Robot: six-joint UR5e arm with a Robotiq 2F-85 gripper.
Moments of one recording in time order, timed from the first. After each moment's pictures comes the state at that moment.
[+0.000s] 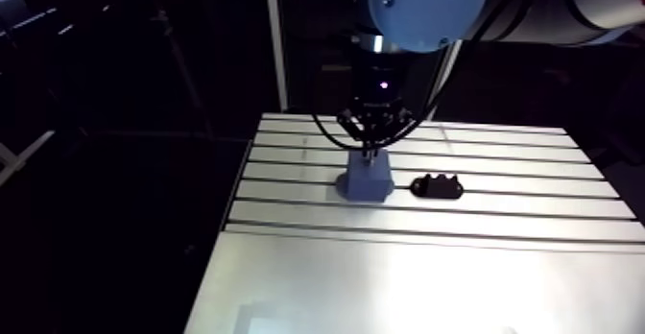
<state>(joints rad) 0.04 -1.24 1.83 -2.05 -1.60 -1.58</state>
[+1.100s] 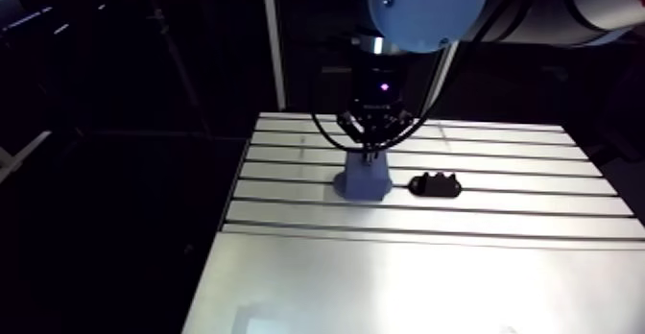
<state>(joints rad) 0.03 -1.23 1.83 -2.04 -1.60 -1.59</state>
